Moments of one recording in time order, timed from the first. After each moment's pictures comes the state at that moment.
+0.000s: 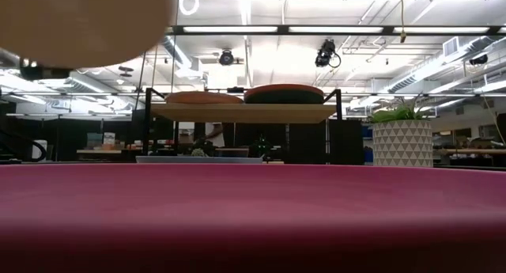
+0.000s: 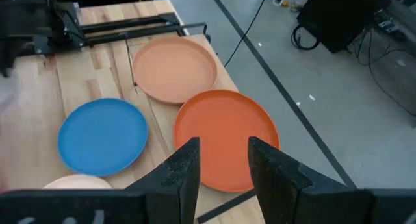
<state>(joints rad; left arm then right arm) -0.26 0.75 0.61 -0.66 0.00 -1.07 -0.24 1.47 2.11 -1.29 0.26 -0.02</state>
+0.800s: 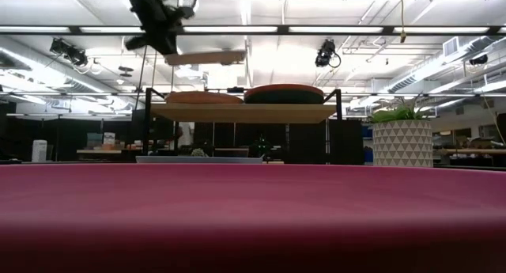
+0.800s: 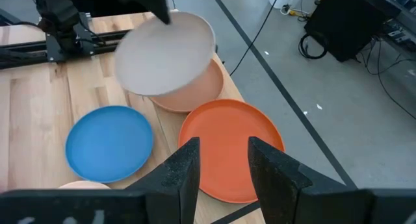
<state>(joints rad) 0.75 1.35 1.44 -1.02 0.01 -0.43 -0.26 1.47 2.11 -1.25 0.21 -0.05</state>
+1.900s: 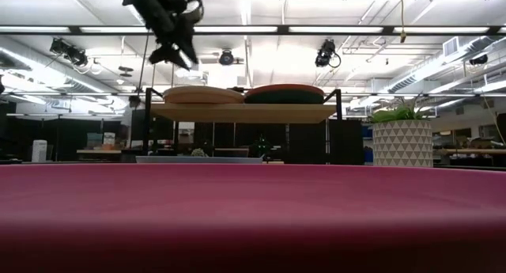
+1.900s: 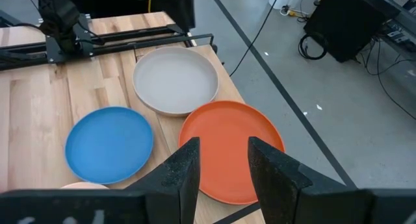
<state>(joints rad) 0.87 1.48 1.51 -0.91 0.30 -0.12 -0.26 1.47 2.11 -1.25 0.21 -0.05</state>
